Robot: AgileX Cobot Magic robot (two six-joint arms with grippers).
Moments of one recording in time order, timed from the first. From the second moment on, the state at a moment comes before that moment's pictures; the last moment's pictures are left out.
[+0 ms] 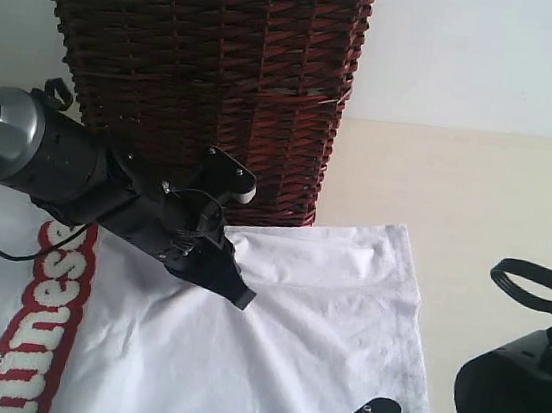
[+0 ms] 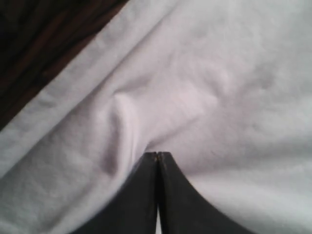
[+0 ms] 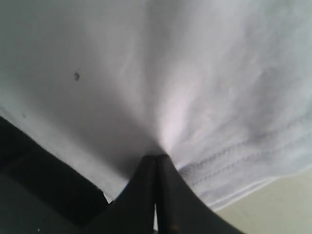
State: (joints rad) left arm -0.59 2.06 -1.09 -1.00 0.24 1.14; right arm 0.87 1.62 -0.50 0.36 0.69 -0.15
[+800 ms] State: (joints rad) left arm -0.63 2.06 -1.09 -1.02 0.56 1.17; right arm 0.87 1.19 -0.52 -0.13 0.67 0.33
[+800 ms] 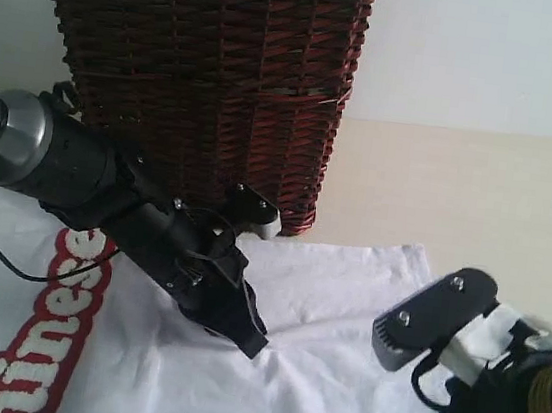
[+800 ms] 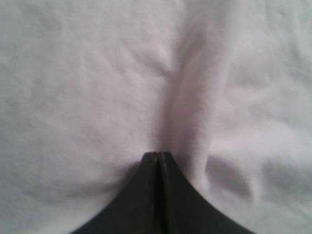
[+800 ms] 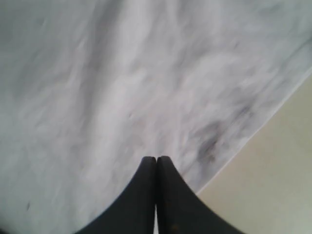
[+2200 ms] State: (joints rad) left arm -0.23 1.72 -1.06 -0.13 1.03 0.76; right arm 0.36 1.58 -0.53 -0.46 0.37 0.58
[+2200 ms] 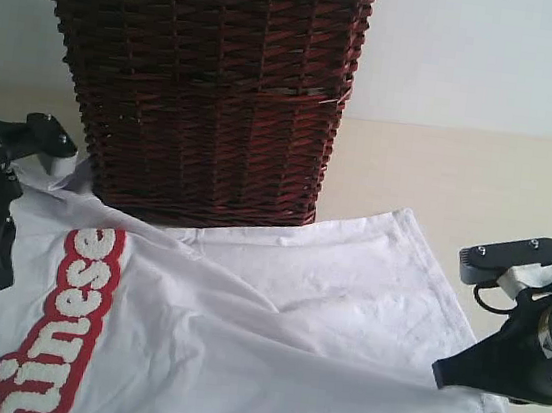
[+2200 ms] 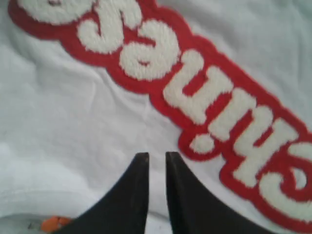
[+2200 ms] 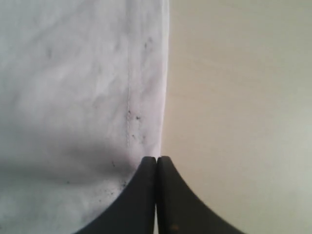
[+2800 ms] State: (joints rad) left arm -0.19 1.72 -0.92 0.19 0.78 0.86; right arm 0.36 1.46 -0.53 -0.44 0.33 0.53
